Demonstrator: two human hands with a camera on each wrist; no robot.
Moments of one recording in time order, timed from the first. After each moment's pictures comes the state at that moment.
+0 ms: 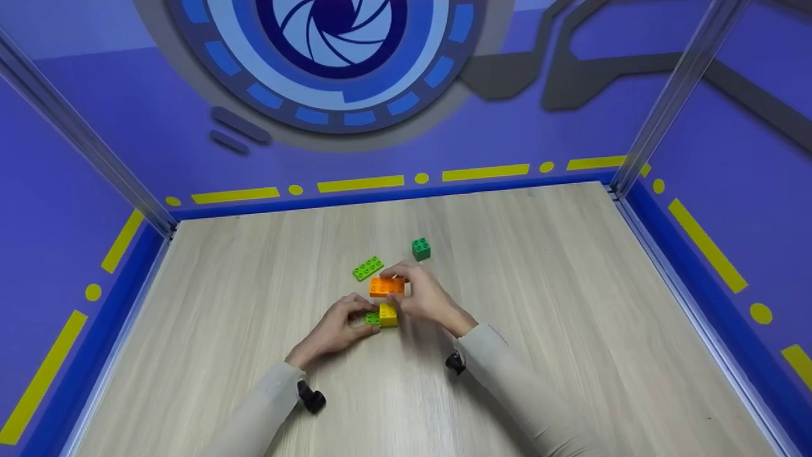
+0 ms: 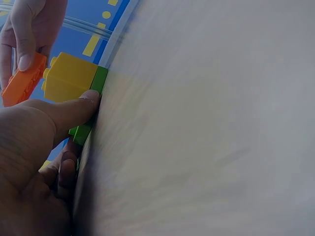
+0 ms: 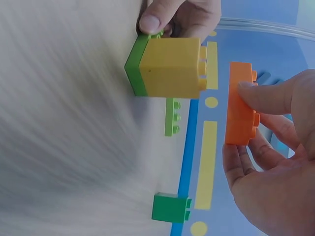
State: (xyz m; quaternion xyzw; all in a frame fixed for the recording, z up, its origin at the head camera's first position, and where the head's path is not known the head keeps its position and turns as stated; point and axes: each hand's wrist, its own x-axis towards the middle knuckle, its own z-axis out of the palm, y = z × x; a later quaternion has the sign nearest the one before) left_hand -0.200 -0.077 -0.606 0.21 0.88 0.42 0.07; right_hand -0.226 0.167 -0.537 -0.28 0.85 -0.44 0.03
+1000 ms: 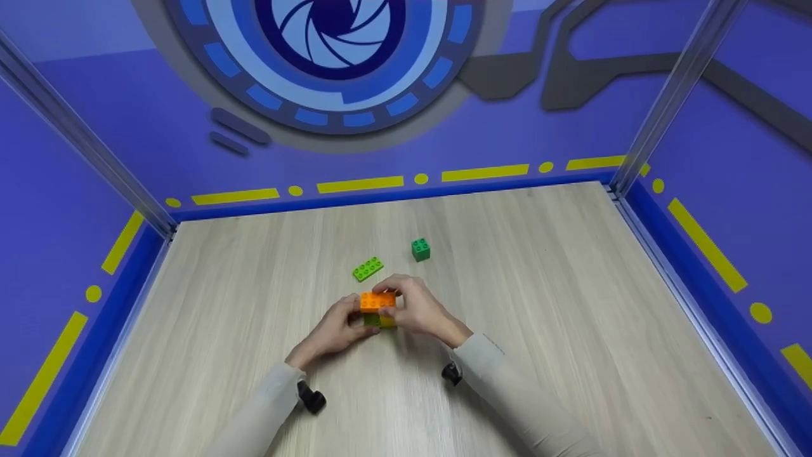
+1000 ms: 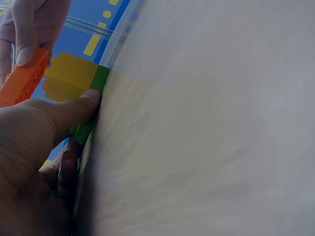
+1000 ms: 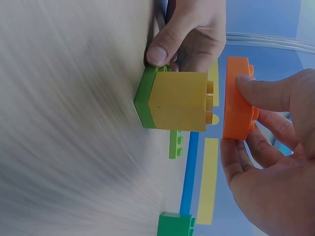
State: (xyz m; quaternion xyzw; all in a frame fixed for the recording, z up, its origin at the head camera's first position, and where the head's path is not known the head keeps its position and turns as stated) left_hand -0.199 -0.076 -0.603 0.19 0.89 0.40 0.08; right_hand -0.211 0.157 -0.543 -0.30 0.84 -0.46 0.05
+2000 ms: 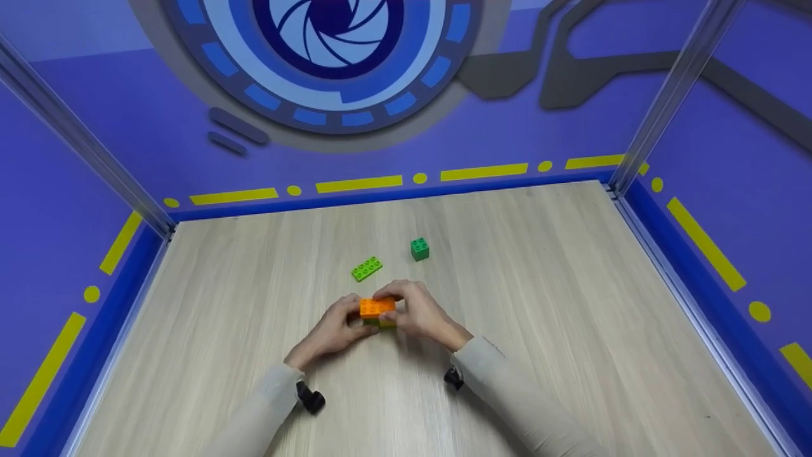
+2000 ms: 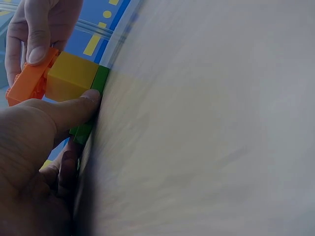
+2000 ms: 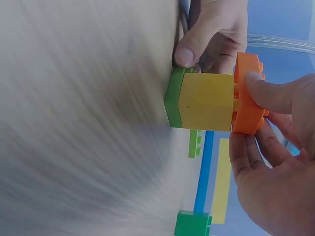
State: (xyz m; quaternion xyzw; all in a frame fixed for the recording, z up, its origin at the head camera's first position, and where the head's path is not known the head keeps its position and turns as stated) left_hand -0.197 -0.076 -0.602 0.20 0.89 0.40 0.08; right_hand -0.207 0.160 -0.557 -0.30 0.85 -0.44 0.05
